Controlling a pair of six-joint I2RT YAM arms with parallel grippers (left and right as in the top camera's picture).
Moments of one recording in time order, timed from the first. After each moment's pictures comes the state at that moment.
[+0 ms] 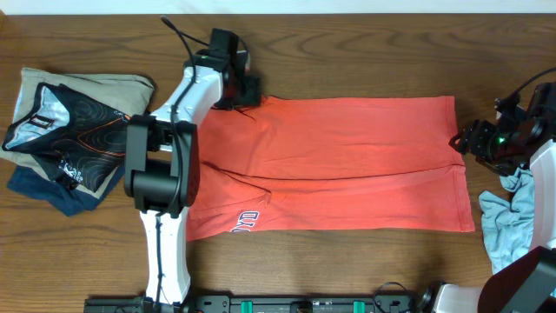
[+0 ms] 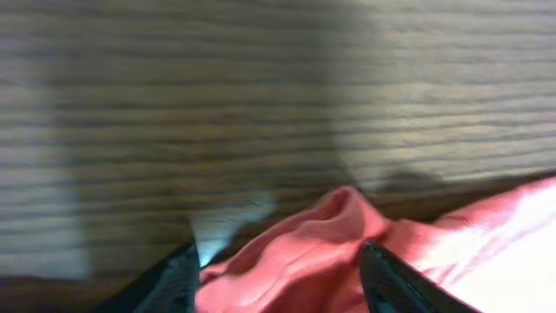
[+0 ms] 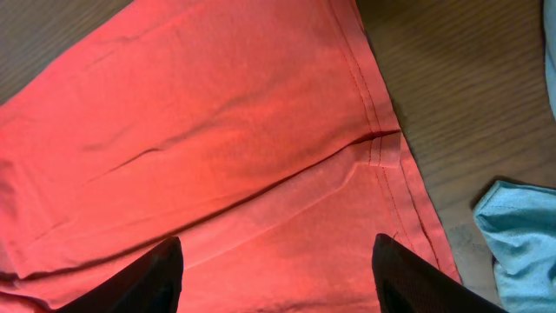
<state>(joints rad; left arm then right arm) -0.21 2.28 1.74 -0.69 0.24 -0.21 -0.41 1.52 1.23 -1.01 -0.30 0.10</state>
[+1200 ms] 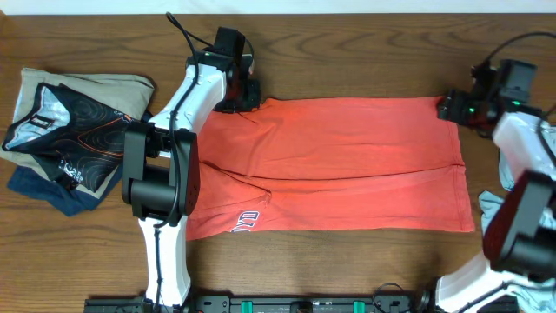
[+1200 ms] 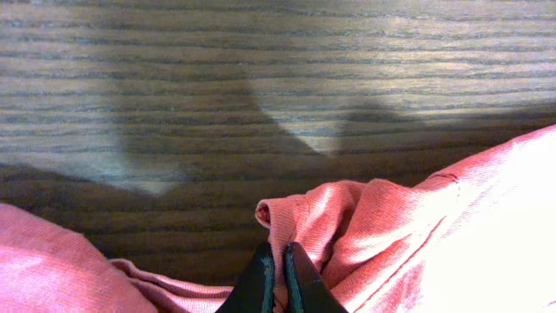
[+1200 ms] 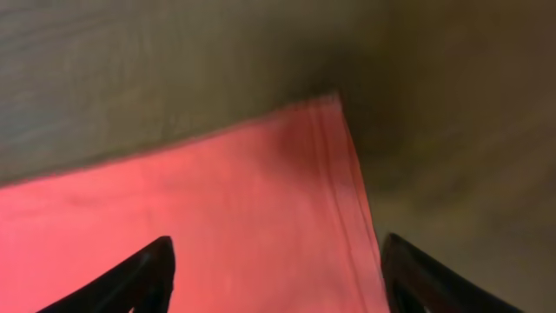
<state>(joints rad) -0.22 2.22 1.74 -0.82 0.20 -0.22 -0.28 1.85 1.23 -0.36 -0.19 0.05</state>
